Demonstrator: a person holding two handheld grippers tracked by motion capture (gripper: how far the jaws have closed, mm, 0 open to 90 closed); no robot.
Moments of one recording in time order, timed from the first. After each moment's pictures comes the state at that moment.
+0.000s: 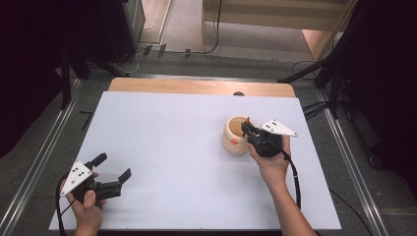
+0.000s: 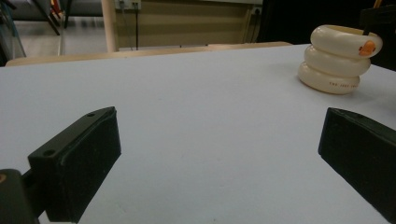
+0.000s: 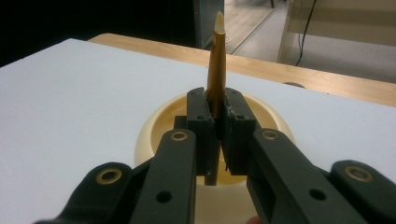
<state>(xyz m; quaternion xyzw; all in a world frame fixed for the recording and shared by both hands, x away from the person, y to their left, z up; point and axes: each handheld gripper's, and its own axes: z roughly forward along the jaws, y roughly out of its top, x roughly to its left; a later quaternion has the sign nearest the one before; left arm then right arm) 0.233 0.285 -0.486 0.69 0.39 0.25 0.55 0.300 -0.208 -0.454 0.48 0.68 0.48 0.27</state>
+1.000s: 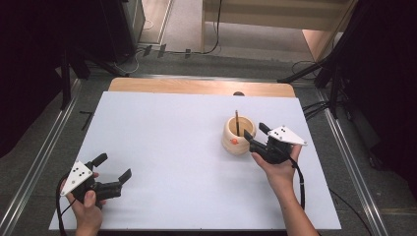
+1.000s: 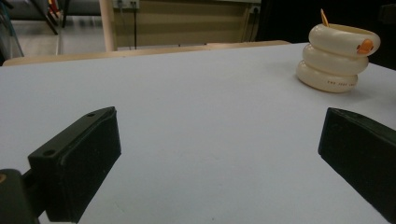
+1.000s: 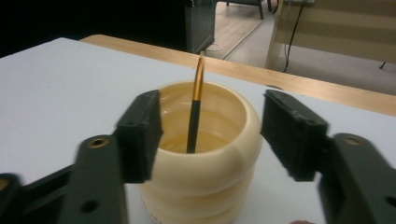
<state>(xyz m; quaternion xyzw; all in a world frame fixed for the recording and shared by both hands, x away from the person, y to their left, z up) 0.233 0.285 -0.486 0.70 0.39 0.25 0.55 0.279 -0.227 -0.455 0.48 0.67 0.48 0.30</state>
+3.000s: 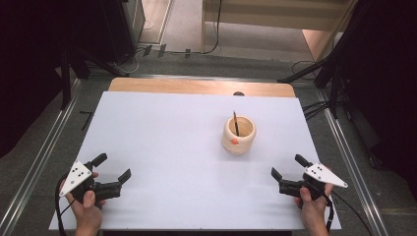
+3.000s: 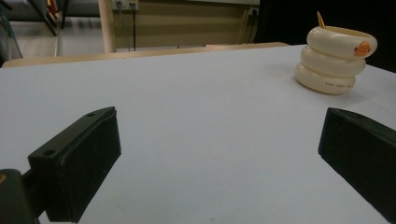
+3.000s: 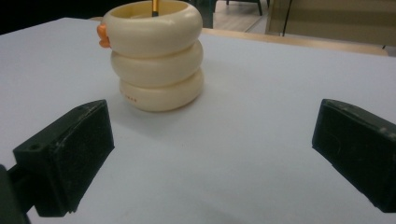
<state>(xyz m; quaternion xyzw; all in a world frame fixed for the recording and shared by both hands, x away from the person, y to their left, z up) 0.232 0.287 -0.485 0.70 0.39 0.25 0.55 0.195 -0.308 -0.510 0.48 0.66 0.50 0.28</state>
